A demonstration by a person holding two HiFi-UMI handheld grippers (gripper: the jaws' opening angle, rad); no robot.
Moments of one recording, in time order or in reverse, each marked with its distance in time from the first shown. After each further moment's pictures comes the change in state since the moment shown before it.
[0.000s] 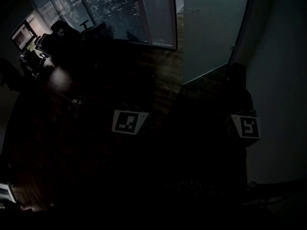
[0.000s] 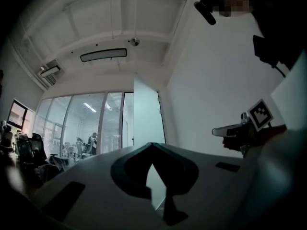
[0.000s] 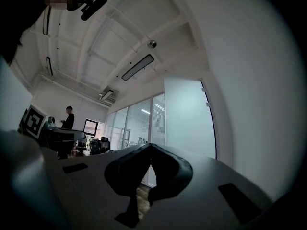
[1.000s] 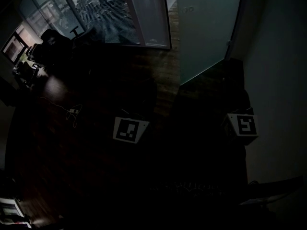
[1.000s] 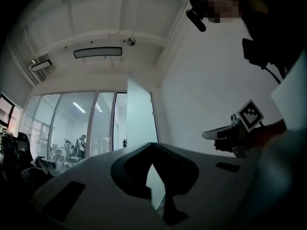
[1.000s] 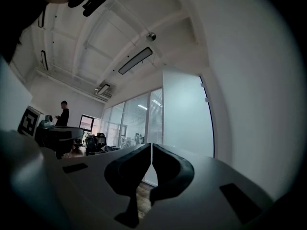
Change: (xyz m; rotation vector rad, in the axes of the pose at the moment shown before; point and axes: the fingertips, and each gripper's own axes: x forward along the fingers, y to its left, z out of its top) left arm 0.038 0.021 -0.025 0.010 -0.038 -0.127; right arm 0.051 0.007 -0.031 0.001 0.057 -0.047
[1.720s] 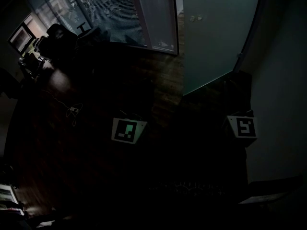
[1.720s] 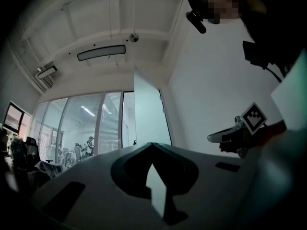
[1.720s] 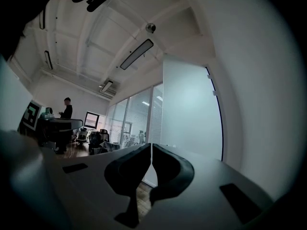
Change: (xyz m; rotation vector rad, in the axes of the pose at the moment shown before) left arm 0.133 0.047 -0.024 0.034 -0.005 0.134; right arm 0.139 -0.087 -0.030 -0.028 0.022 0.087
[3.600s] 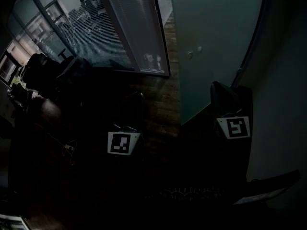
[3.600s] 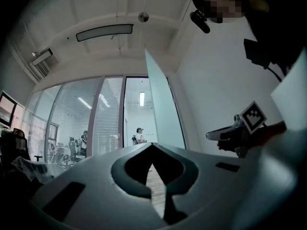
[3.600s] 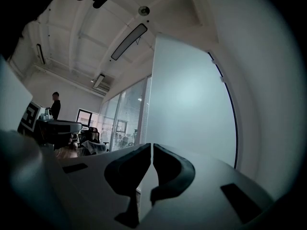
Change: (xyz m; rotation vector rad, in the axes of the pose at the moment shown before) left arm 0.277 0.159 -0.096 -0.029 0.049 -0.035; right arm 0.315 -0.081 -0.036 -0.001 0.008 -0.035
